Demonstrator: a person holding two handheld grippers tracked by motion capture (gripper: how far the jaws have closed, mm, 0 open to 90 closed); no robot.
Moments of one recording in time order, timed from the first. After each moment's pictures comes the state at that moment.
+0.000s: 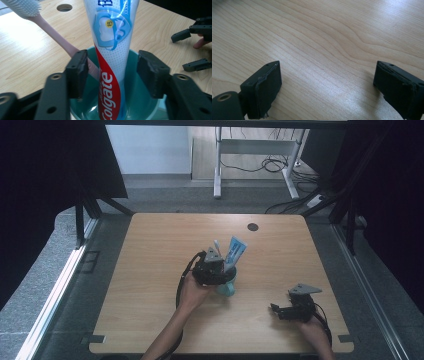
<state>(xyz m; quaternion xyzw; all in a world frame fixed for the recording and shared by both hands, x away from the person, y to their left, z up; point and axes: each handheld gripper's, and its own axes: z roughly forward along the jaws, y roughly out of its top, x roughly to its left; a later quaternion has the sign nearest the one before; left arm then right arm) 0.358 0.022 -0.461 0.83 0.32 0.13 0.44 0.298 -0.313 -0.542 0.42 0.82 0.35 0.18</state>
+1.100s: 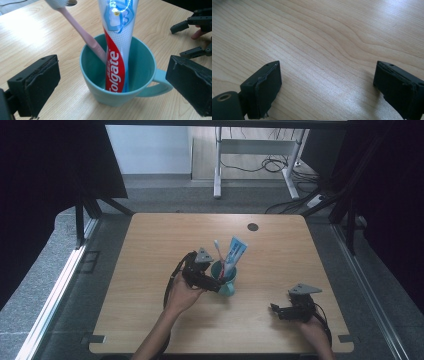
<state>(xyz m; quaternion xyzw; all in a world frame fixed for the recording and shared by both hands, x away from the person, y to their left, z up) 0.346 0.050 -0.447 0.84 0.32 0.13 0.42 0.298 -0.313 -0.542 0.42 0.82 0.35 0.18</state>
